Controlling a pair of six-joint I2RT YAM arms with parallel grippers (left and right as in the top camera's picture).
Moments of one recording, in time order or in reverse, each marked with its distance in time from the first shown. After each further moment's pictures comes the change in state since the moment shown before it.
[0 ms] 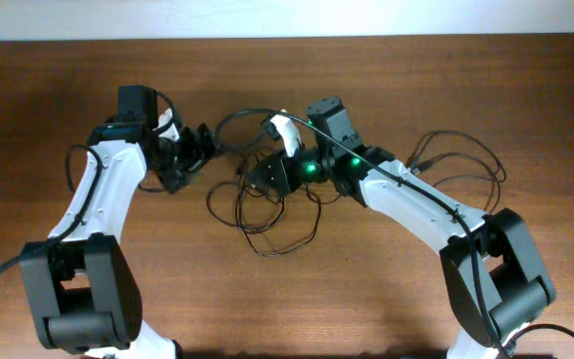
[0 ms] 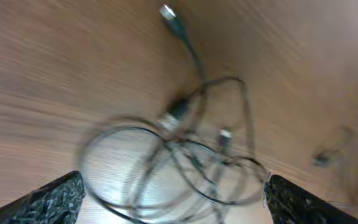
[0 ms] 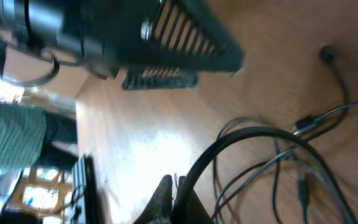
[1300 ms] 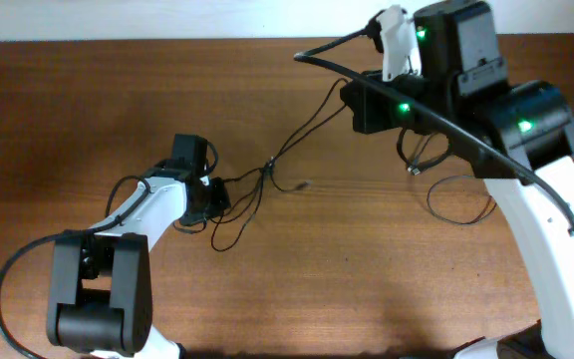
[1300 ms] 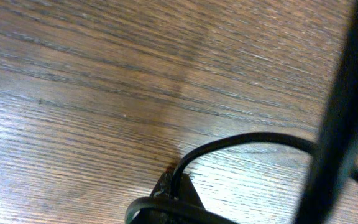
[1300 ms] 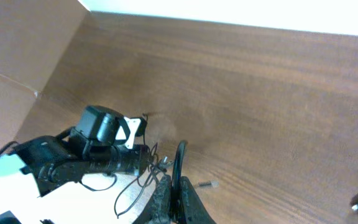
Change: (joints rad) left arm -0.166 -0.013 -0.348 0.252 -0.343 0.051; right arm -0.129 -0.257 0.838 -1.099 0.534 -0.049
